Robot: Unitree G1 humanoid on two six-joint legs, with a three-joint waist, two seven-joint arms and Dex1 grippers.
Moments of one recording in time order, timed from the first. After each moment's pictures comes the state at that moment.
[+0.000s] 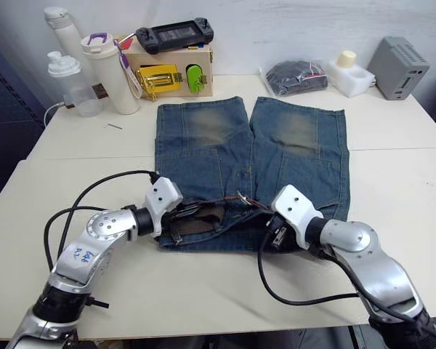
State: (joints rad) left arm -0.34 0.49 -0.18 -0.31 -0.19 0.57 -0.58; right arm -0.17 -0.72 0.07 -0.63 0.24 0.76 0.67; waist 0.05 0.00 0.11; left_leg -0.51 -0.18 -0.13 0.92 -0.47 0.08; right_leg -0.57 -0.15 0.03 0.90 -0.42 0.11
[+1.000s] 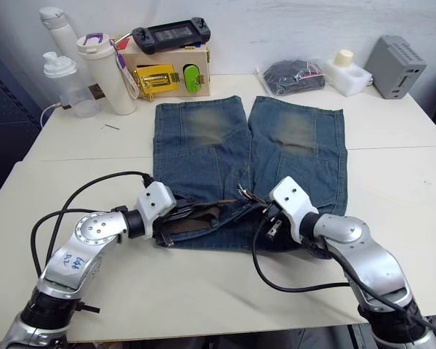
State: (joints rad) left arm -0.26 0.56 -0.15 -0.38 -0.16 0.52 -0.64; right arm -0.27 -0.63 0.07 -0.60 0.30 0.95 0.58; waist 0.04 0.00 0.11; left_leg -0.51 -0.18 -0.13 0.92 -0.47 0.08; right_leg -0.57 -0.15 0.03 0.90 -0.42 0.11
